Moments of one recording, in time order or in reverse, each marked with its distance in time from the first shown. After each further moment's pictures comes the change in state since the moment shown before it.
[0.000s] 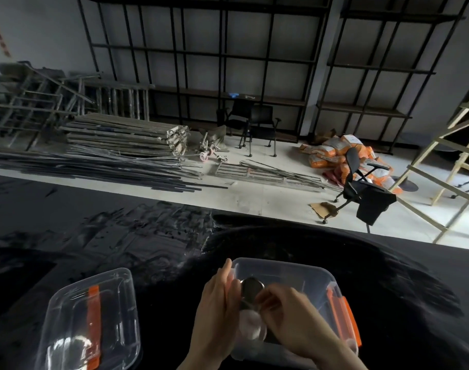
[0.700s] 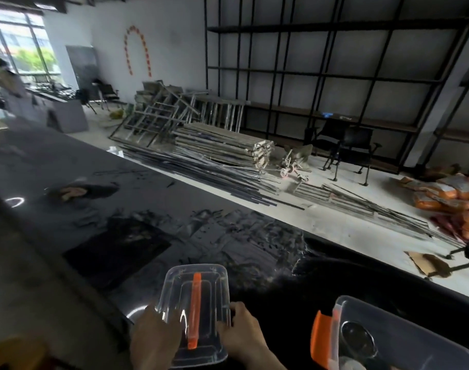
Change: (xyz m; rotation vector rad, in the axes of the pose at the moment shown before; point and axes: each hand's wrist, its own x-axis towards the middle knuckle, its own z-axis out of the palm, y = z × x) left_hand -0.050 -0.127 -0.196 0.270 0.531 -0.834; right_hand 0.054 -0.148 0.196 0.114 -0.413 0.040
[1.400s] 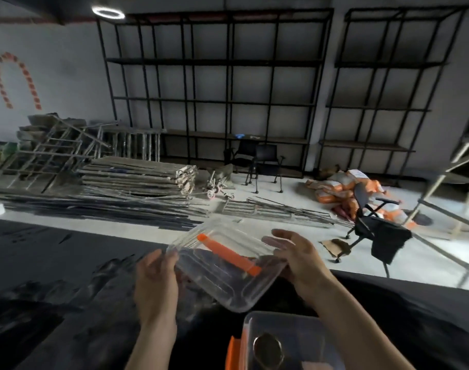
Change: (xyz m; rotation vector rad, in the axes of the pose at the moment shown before) left_hand -0.065 0.221 0.034 -0.820 -0.244 0.208; right_hand -0.035 0.057 -0.279 0.864 0.524 -0.216
